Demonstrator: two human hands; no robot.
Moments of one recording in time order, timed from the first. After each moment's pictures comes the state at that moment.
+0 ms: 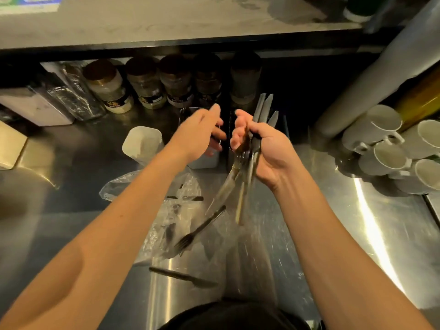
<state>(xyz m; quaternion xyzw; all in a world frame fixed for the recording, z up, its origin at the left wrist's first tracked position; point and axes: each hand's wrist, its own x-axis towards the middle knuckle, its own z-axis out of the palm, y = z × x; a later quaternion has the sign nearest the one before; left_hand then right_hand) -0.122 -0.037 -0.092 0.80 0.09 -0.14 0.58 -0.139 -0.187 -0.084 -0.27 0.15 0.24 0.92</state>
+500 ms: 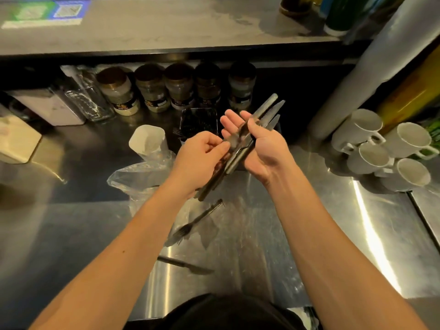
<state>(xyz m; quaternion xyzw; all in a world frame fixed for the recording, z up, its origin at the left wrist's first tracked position) -0.215 -0.062 -0.073 0.82 0.09 -0.04 0.57 -0.174 -0.195 -0.073 -0.32 0.12 0.17 0.92</state>
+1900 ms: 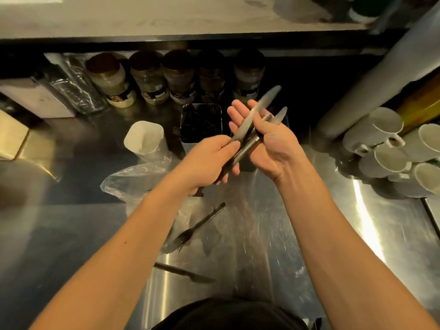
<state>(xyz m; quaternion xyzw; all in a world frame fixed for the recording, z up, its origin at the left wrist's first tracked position) -0.174 -0.052 -0.083 0.82 0.01 -0.21 0.54 -0.133 -0.192 -0.087 -0.35 0.12 0.19 0.91</state>
